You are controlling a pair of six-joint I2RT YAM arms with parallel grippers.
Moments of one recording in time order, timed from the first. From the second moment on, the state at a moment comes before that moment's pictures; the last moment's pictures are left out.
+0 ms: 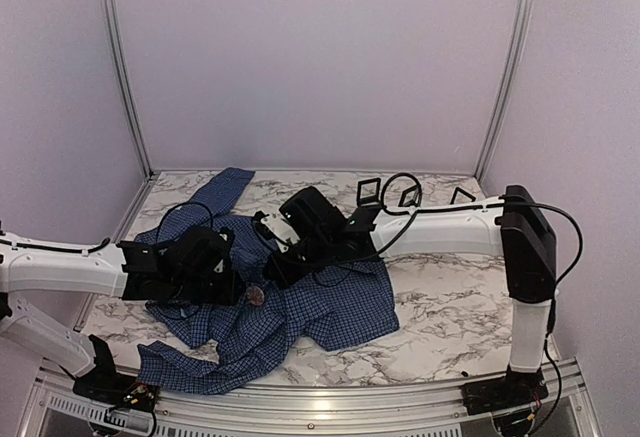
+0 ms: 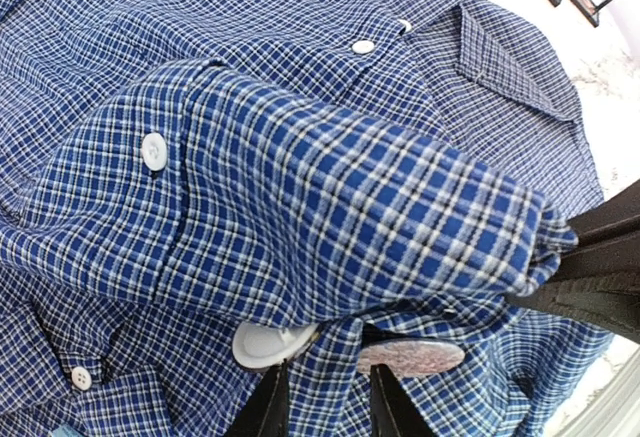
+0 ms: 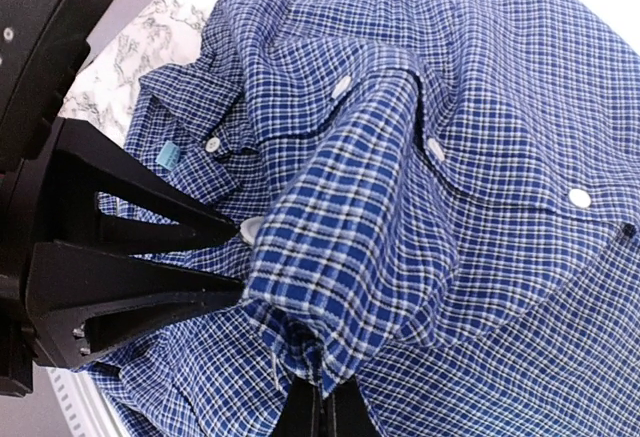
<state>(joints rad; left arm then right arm) -0.95 1.31 0.70 -0.29 -0.25 -0.70 1.06 2.00 1.52 -0.30 -0.19 0.30</state>
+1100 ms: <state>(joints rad) -0.99 0.98 0.37 -0.04 -0.06 -1.15 1.11 2.01 1.47 -0.09 -0.40 0.46</state>
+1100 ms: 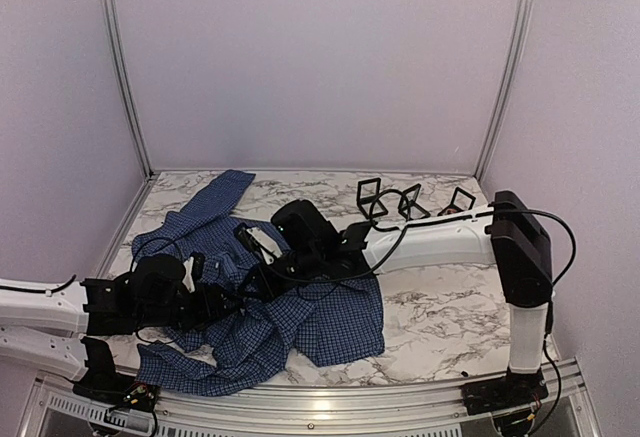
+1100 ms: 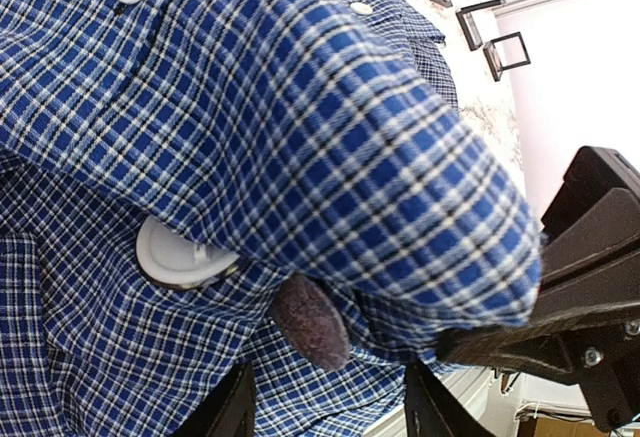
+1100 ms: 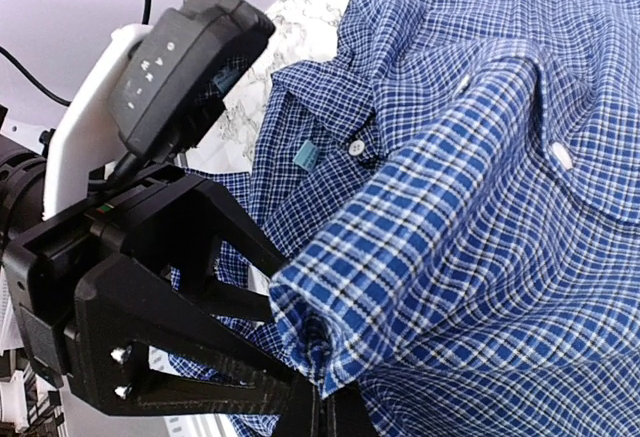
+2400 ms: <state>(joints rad) -0.99 1.07 0.38 -0.02 -0.10 -1.10 1.11 2.06 1.51 -0.09 -0.41 0.49</state>
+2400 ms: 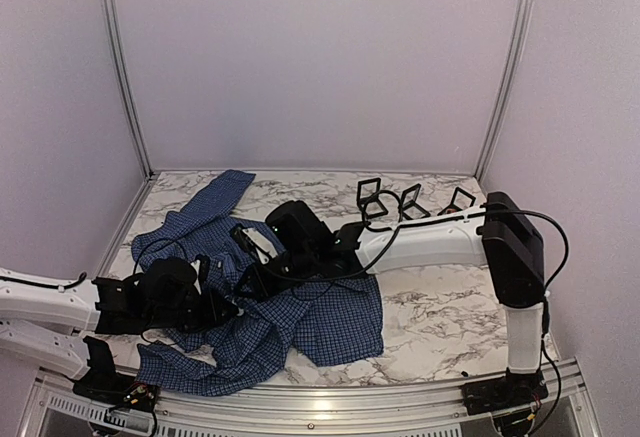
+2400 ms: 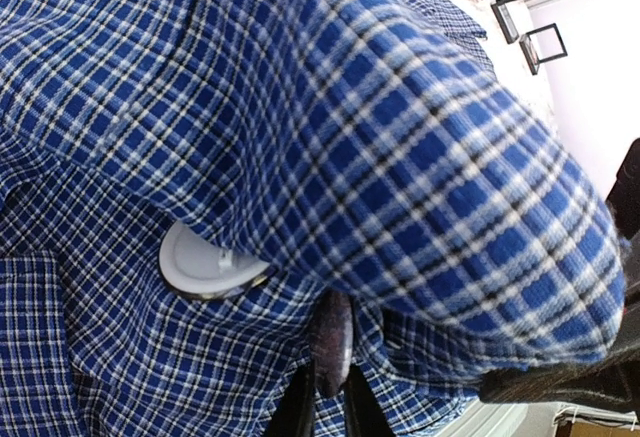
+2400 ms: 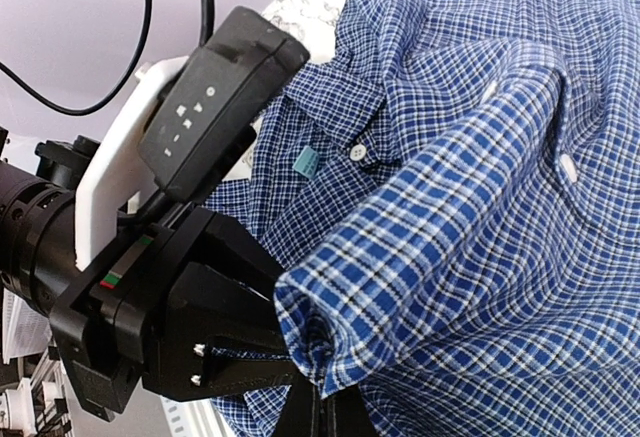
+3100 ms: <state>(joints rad) -0.97 0.98 0.43 -0.07 -0.10 -0.93 1.11 2.05 1.52 -0.17 -0.17 0.45</state>
